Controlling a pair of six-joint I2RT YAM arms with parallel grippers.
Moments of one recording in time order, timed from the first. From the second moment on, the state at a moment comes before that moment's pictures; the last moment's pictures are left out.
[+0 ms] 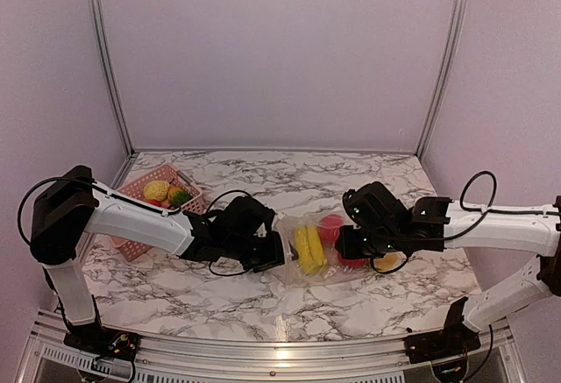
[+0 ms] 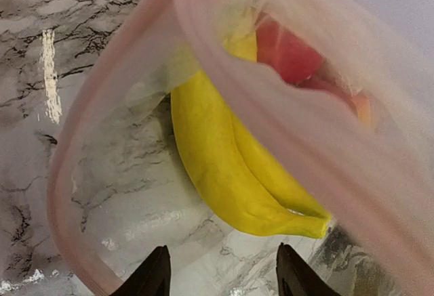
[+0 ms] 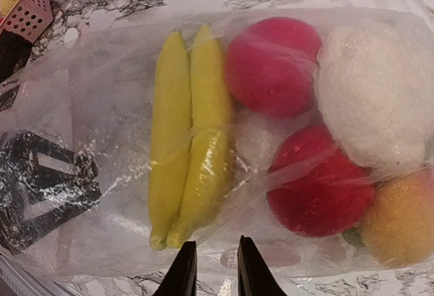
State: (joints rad) left arm -1.05 1.84 1.04 0.10 0.13 -1.04; right arm 0.96 1.28 0.87 -0.53 0.24 0.74
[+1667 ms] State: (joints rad) left arm -1.09 1.92 1.19 -0.02 0.07 -0.96; right arm 1.01 1.48 0.85 -0.37 0.17 0.75
